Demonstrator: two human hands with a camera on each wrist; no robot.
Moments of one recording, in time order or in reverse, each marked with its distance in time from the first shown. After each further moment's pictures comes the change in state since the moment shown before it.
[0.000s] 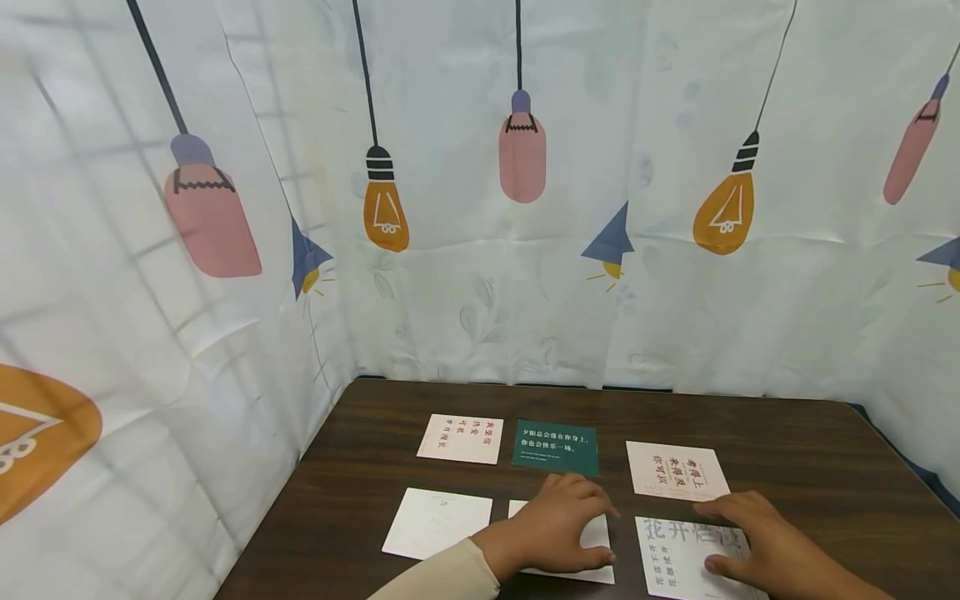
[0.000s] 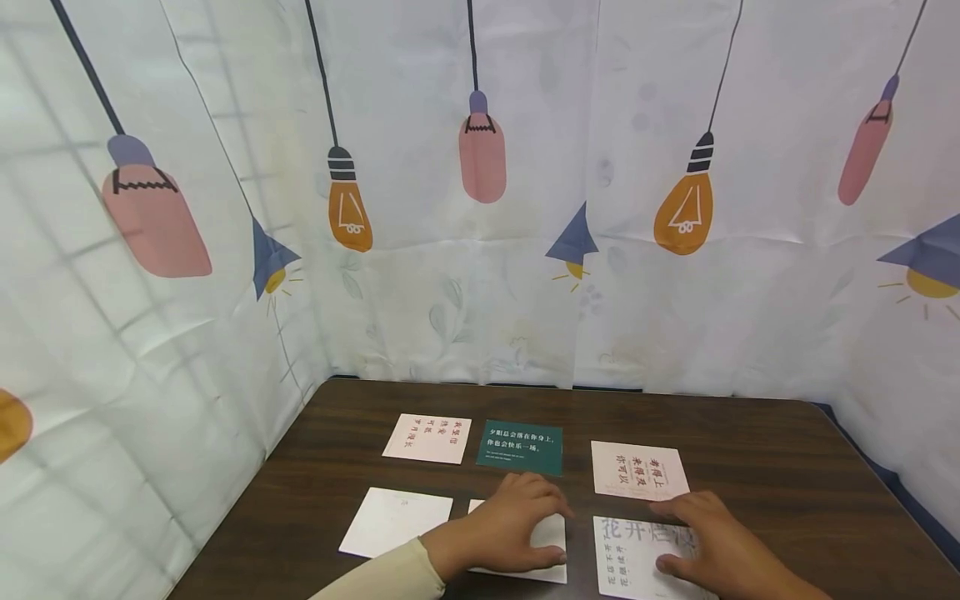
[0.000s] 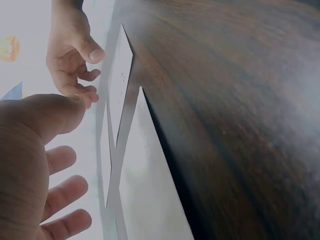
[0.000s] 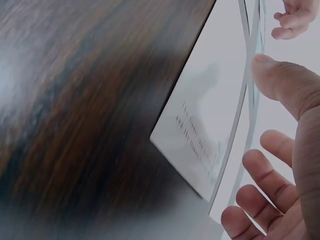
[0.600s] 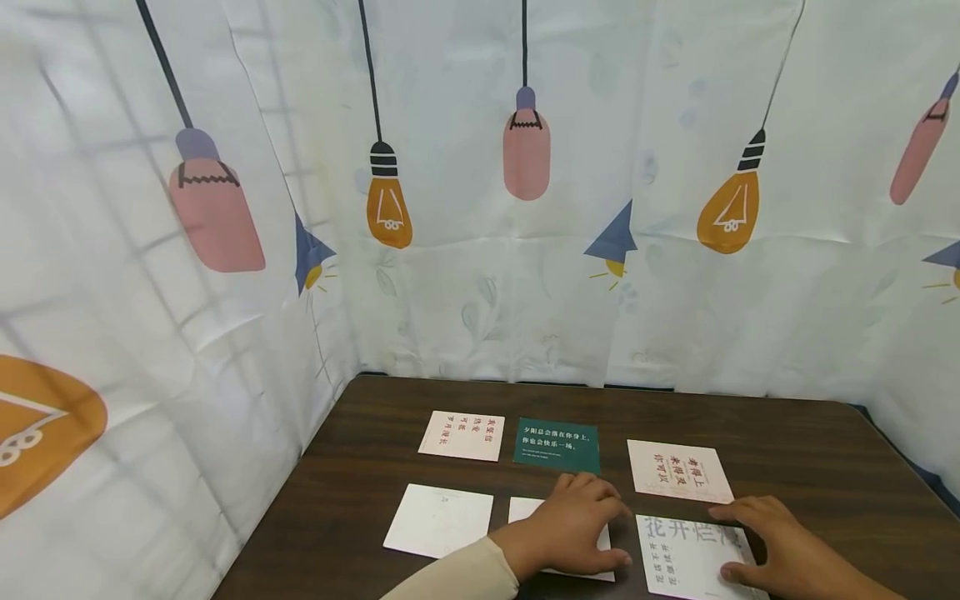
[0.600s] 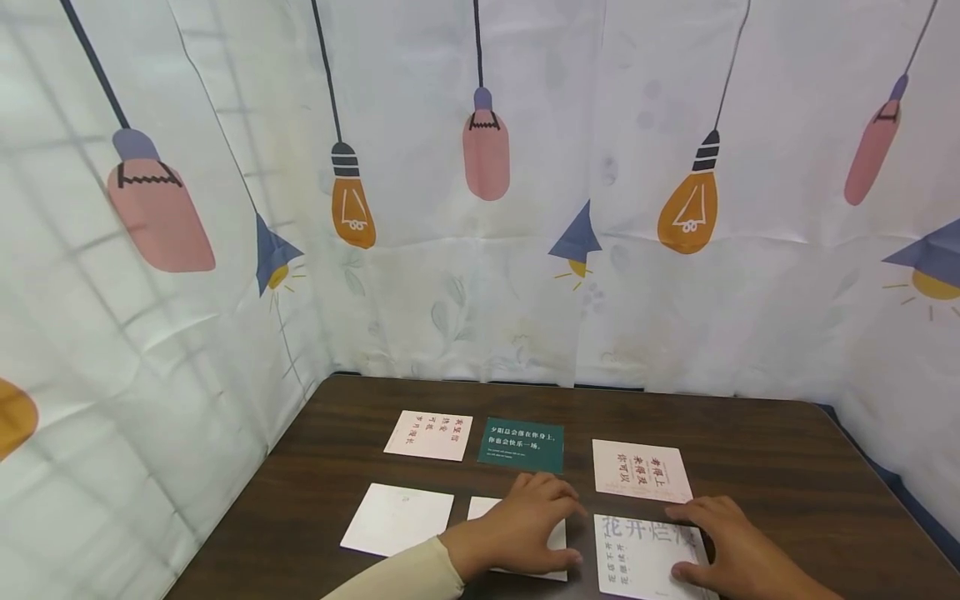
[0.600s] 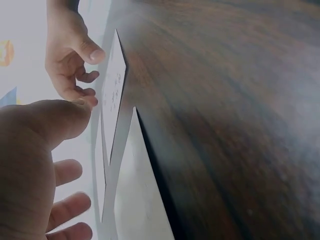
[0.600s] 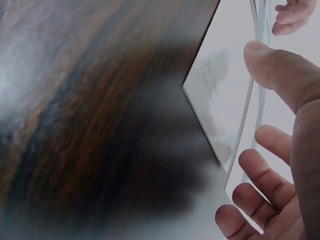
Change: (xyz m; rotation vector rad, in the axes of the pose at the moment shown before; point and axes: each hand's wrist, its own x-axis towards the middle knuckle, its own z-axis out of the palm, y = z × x) left_hand 0.013 0.014 0.005 0.057 -0.037 -0.058; right_hand -0.006 0.019 -0.004 0.017 -0.101 0.042
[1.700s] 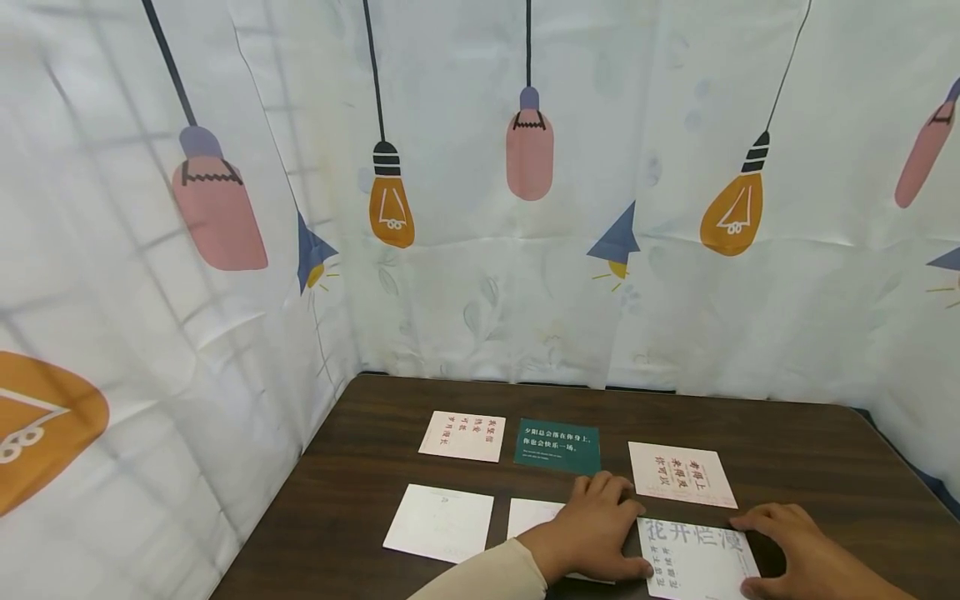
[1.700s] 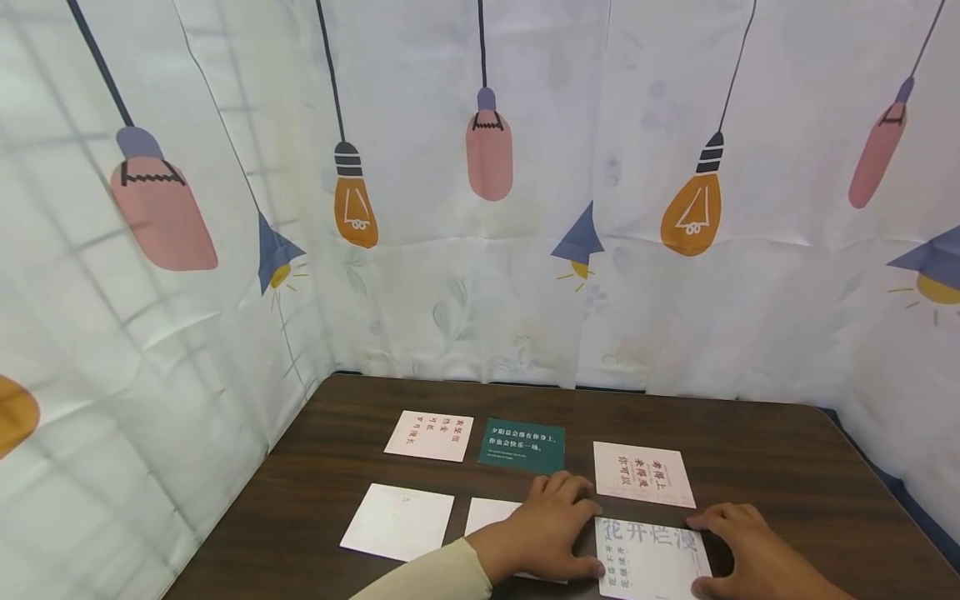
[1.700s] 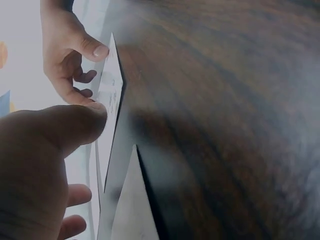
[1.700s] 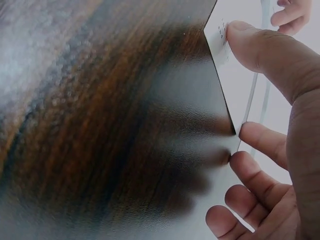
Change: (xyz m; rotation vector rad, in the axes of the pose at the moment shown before) left_hand 0.025 0.016 0.011 0.058 -0.084 -0.081; right_hand -0.008 0.027 -0.004 0.011 -0.055 -0.025
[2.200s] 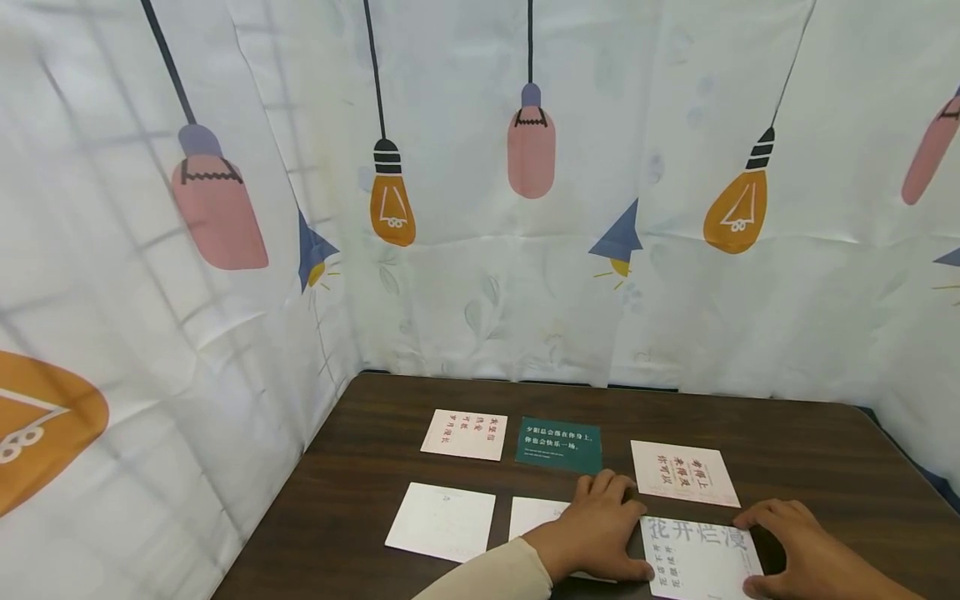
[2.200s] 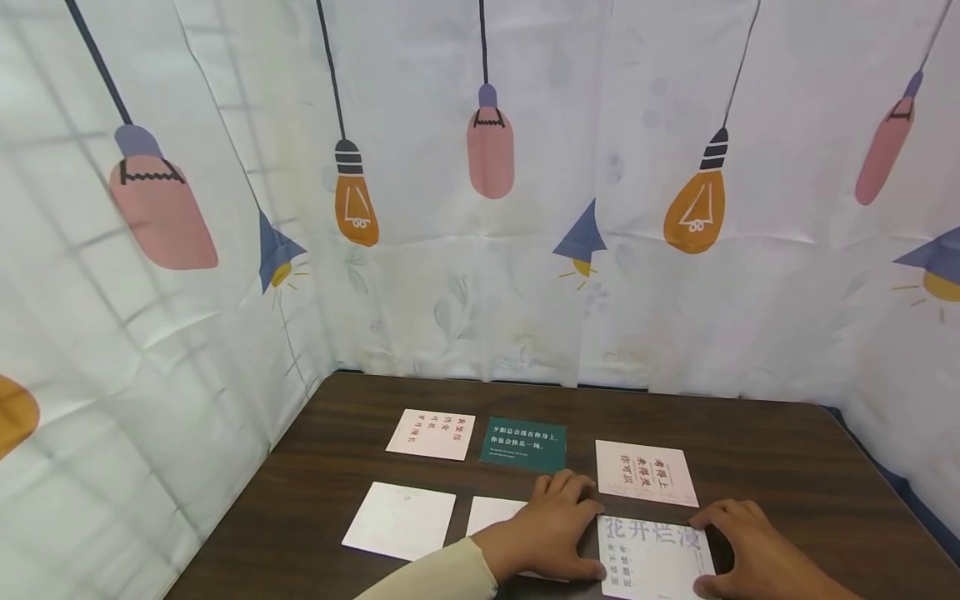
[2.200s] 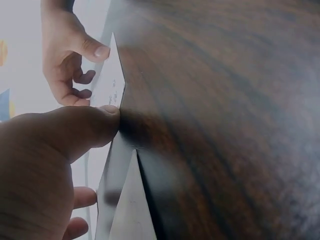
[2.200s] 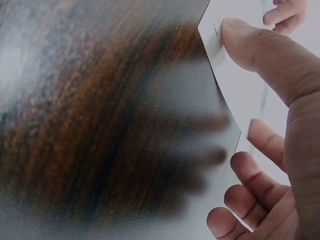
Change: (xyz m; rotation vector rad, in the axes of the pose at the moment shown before) left_hand 0.004 0.001 0.003 -0.014 -0.018 -0.023; right_hand 0.005 -0.005 -0.004 0.076 -0.037 0.080
